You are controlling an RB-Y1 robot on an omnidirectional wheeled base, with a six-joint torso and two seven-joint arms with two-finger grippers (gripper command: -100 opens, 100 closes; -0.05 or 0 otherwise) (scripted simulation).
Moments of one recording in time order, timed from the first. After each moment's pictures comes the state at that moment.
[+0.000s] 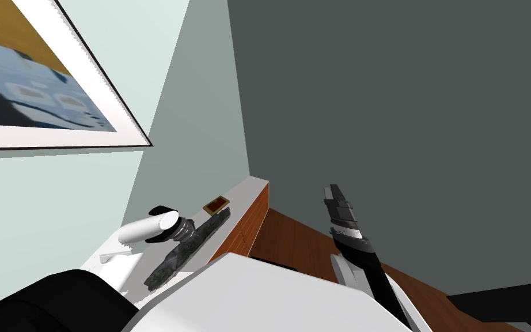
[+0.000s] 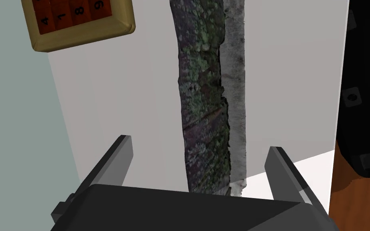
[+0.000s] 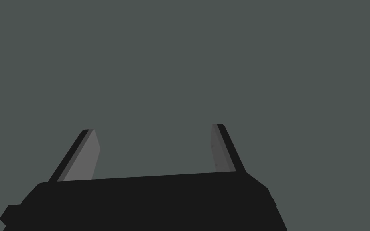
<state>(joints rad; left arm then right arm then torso) 0.32 0.51 0.72 -1.91 0.67 1.60 0.55 0.45 -0.05 0.01 -2.22 0.11 -0.52 0.12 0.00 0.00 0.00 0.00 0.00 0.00</state>
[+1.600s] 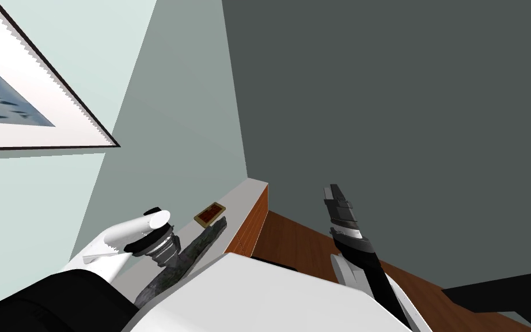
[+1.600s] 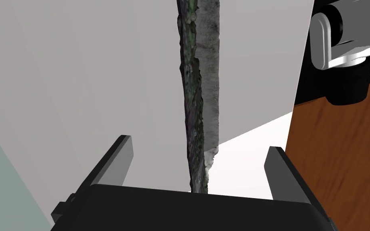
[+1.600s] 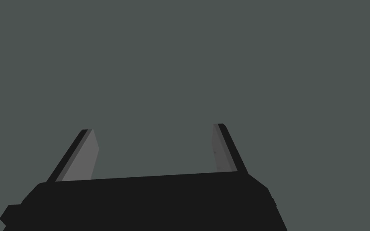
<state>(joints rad) 0.33 0.60 0.76 -1.79 0.76 1.94 0.63 0.45 -0.05 0.01 -2.22 0.11 -0.52 0.12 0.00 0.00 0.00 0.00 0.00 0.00</state>
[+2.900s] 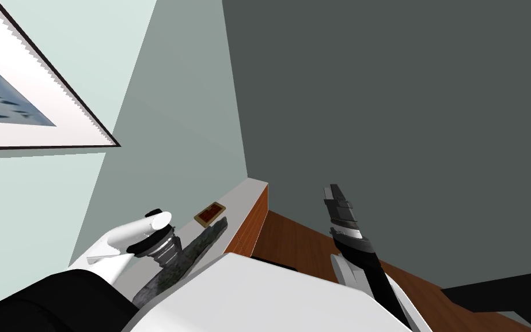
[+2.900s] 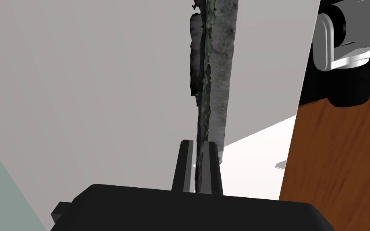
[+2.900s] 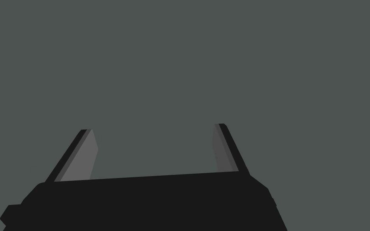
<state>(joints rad) 0.33 0.59 0.75 -1.76 0.74 1.90 0.62 0.45 -0.05 0.01 -2.22 0.11 -0.52 0.12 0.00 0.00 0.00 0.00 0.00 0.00</state>
